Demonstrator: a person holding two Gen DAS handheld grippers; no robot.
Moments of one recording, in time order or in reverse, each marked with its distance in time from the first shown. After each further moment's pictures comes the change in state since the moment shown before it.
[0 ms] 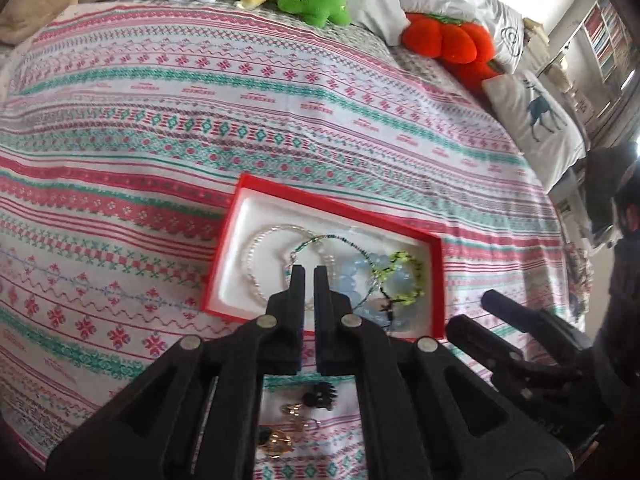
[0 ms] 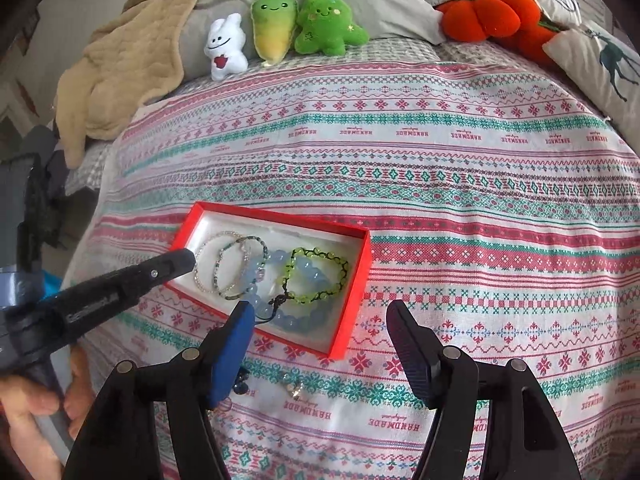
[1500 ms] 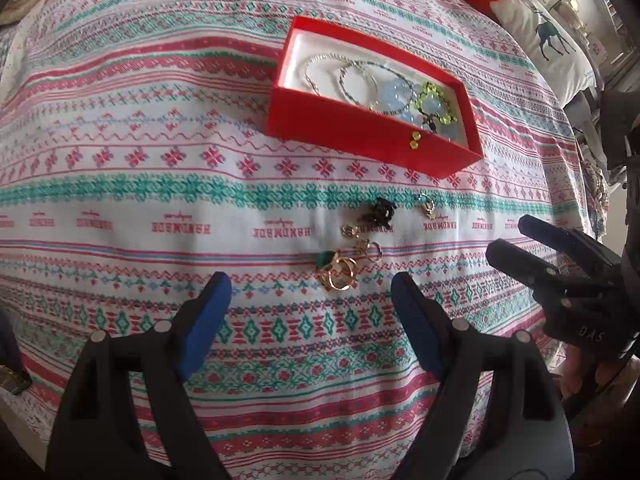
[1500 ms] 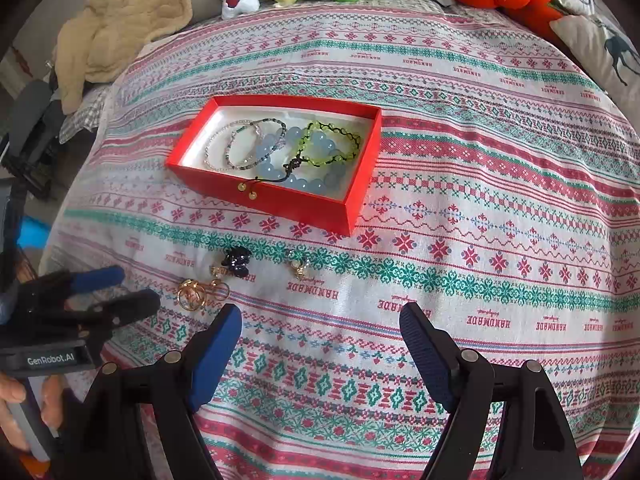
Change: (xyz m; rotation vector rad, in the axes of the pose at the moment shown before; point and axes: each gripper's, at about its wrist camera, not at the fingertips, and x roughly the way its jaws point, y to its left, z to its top) left arm -0.023 0.030 -0.091 0.042 0.255 0.048; right arm -0.011 0.014 -0.065 -0.042 0.182 -0.043
